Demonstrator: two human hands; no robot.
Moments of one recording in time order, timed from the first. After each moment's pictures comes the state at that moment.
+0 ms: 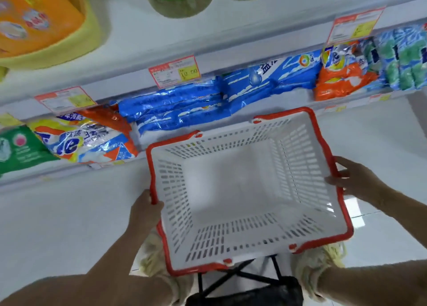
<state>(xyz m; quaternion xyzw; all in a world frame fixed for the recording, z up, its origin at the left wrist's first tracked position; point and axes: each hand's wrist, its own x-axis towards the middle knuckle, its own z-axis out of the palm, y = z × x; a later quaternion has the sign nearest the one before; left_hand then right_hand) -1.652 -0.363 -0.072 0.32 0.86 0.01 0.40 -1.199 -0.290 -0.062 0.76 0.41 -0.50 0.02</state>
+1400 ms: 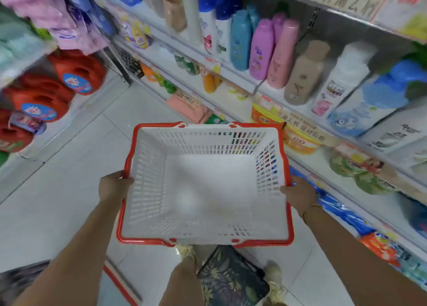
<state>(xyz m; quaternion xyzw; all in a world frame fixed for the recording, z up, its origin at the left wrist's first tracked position) -1.812 -0.654 0.429 -0.14 0.92 0.32 0.16 -1.565 -0.318 0.383 0.53 0.72 -0.45 0.09</state>
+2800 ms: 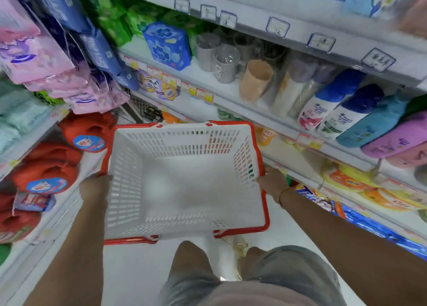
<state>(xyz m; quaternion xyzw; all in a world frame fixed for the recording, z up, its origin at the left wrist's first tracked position) -2.318 -0.734 0.459 -0.12 0.94 0.29 0.16 -2.043 -0.428 0.415 0.54 0.69 -0.47 0.09</state>
